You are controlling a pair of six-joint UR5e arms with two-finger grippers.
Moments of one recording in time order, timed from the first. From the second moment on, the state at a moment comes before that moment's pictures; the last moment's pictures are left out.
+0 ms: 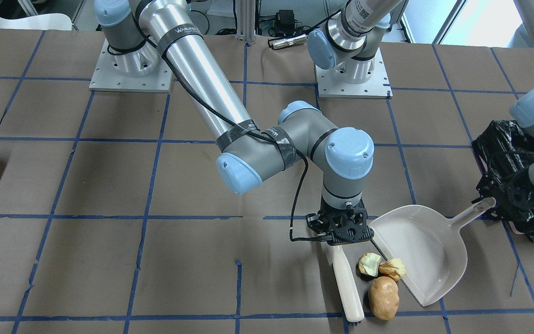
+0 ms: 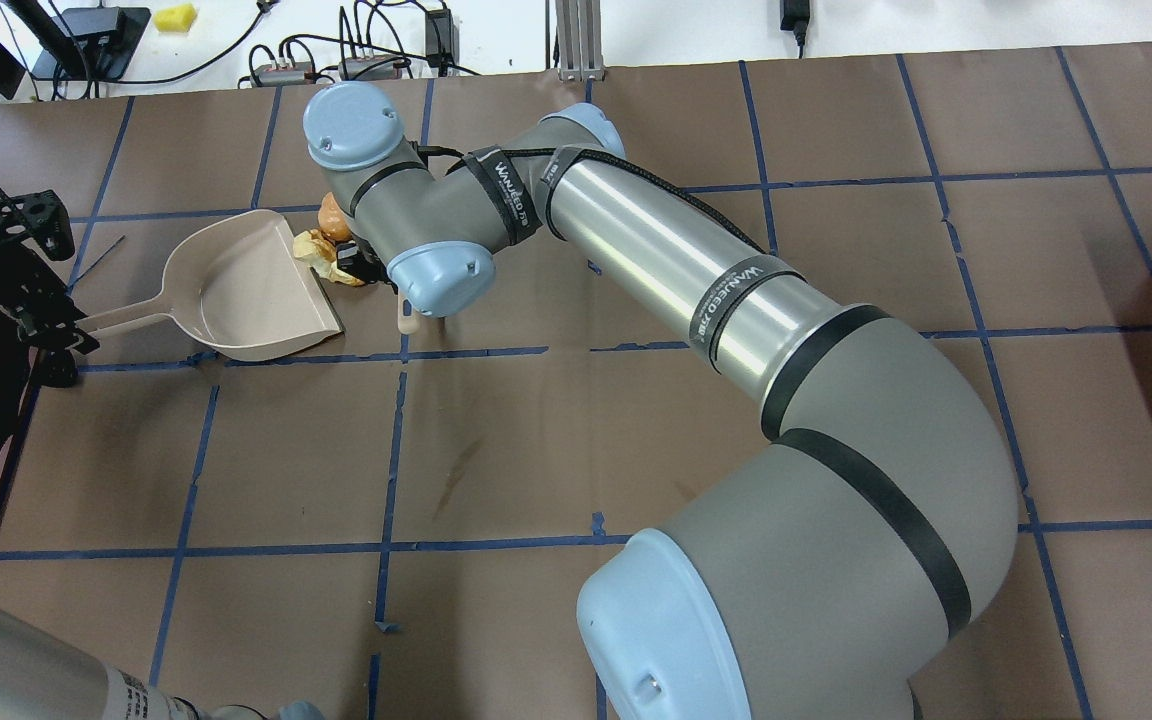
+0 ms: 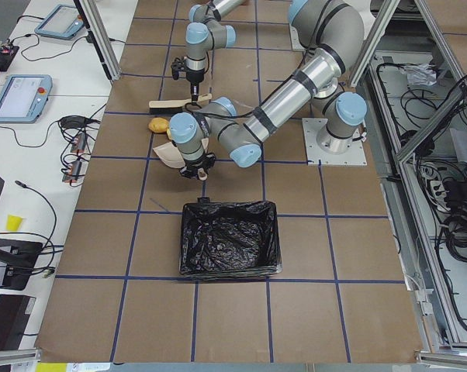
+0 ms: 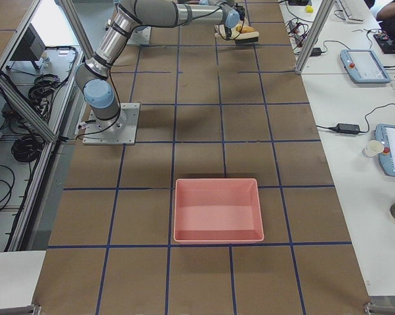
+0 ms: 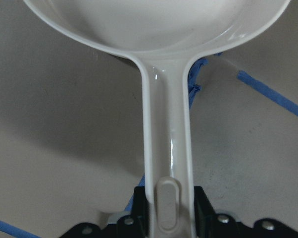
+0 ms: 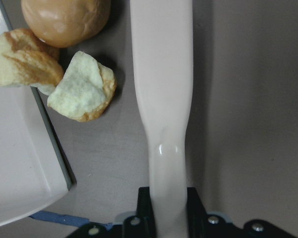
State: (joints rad) left arm -0.96 -2.00 -1.65 -1.18 1.56 1.66; right arm 2.16 -0.70 1.03 -2.08 -1.53 0.50
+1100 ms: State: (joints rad) left arm -0.96 -1.99 -1.66 -1.18 1.56 1.71; right arm 2.23 -0.64 0.96 -2.09 -1.51 0.51
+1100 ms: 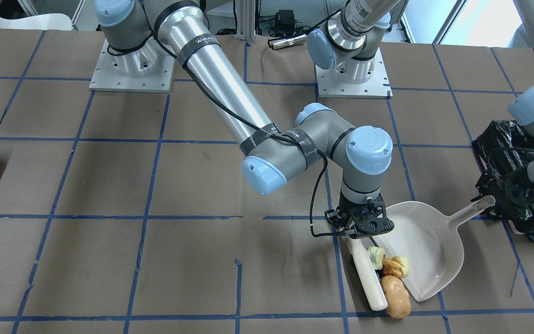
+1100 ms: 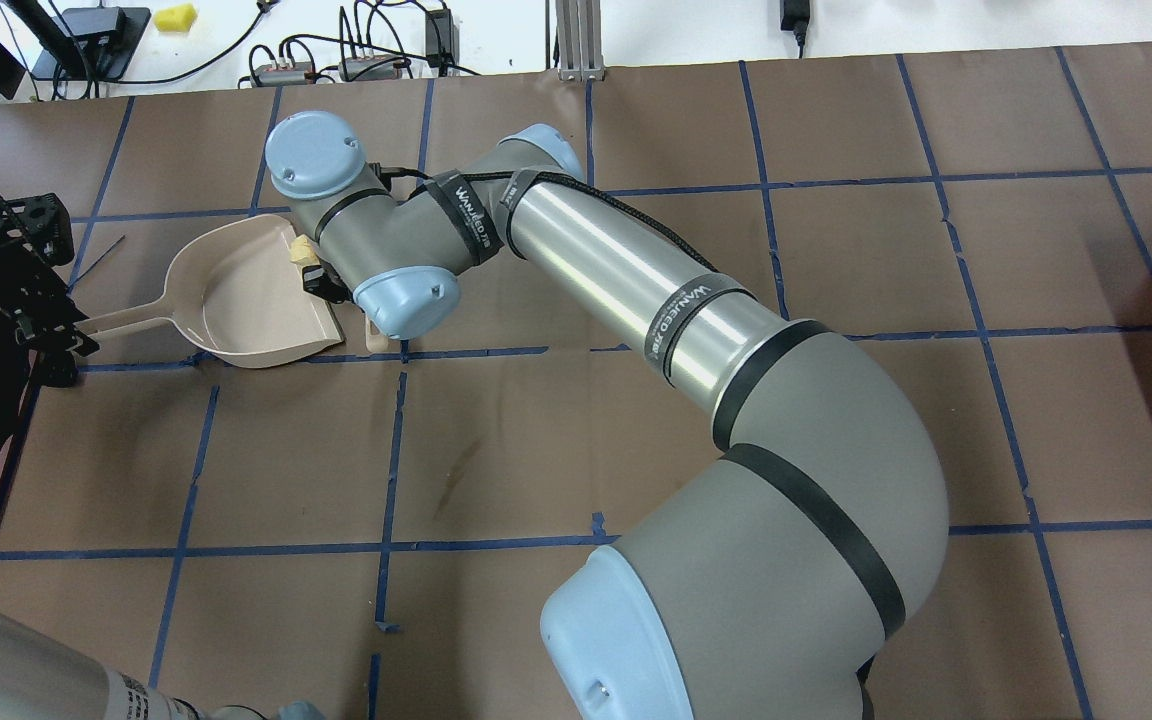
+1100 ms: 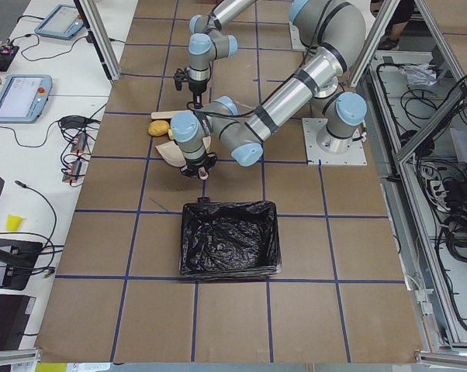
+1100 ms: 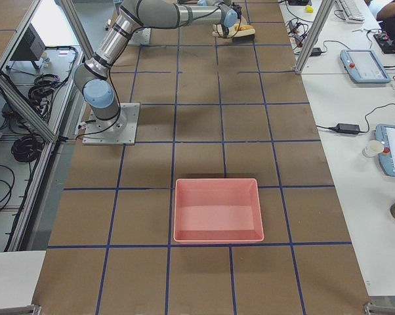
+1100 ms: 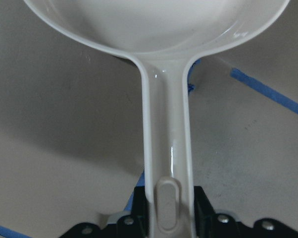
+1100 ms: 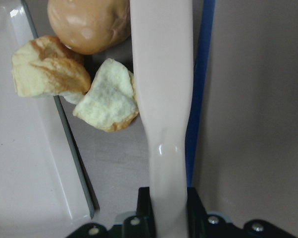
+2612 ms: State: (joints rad) left arm -0.96 -1.99 -1.66 -1.18 1.55 1.70; right arm 2.36 -0.66 0.89 -2.07 -1.52 0.59
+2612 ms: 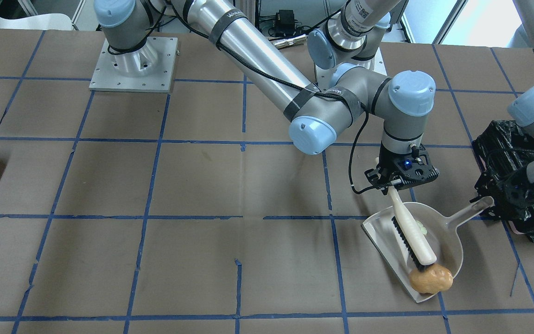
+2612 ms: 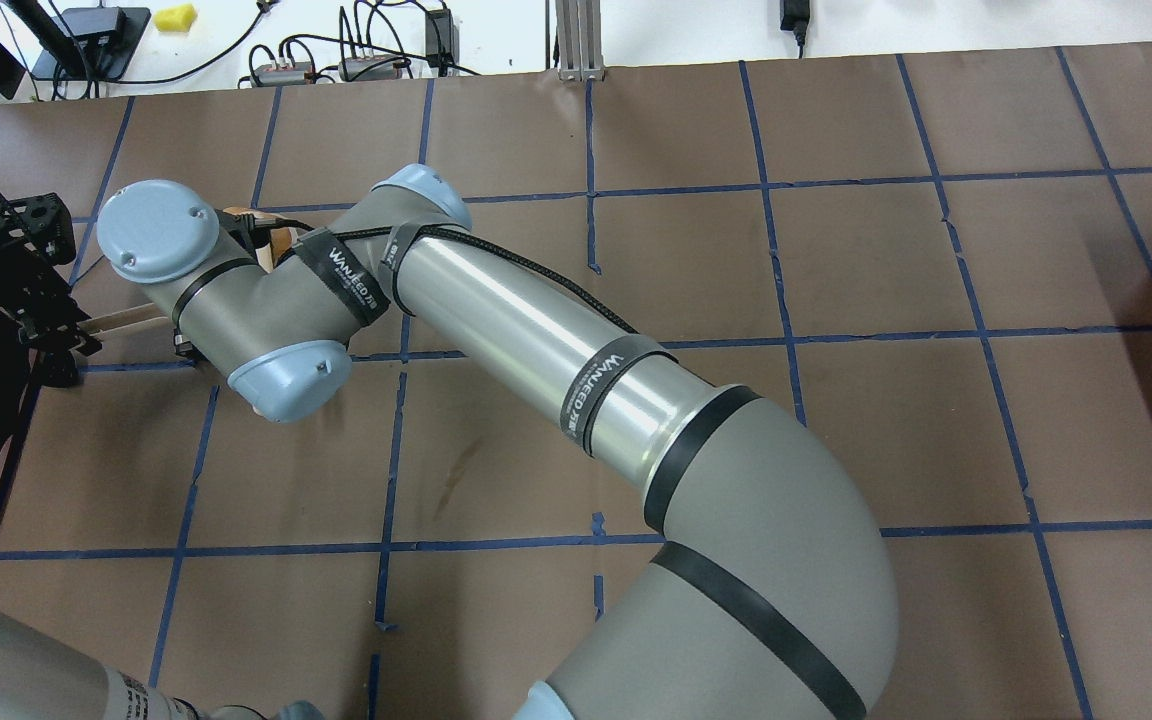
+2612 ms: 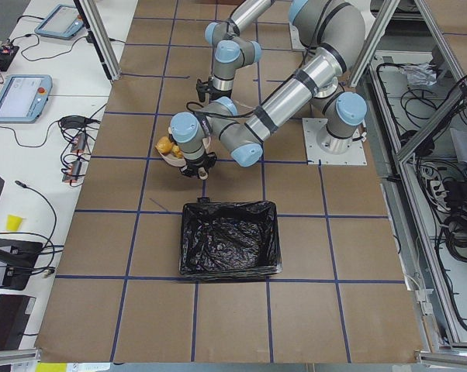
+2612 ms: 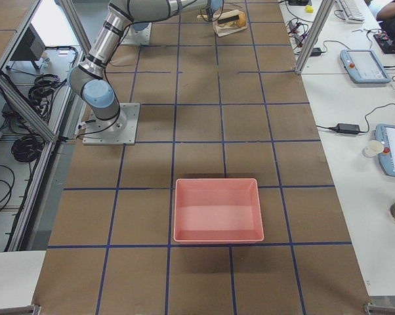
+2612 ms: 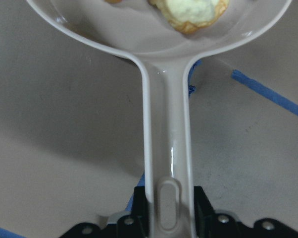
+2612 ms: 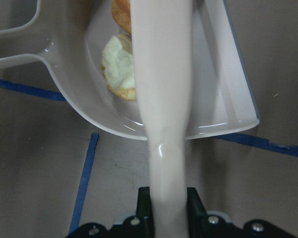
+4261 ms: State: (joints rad) left arm -0.86 -1.98 -1.69 -1.17 1.32 1.71; right arm 2.11 -0.96 1.26 -1.87 -1.53 0.54
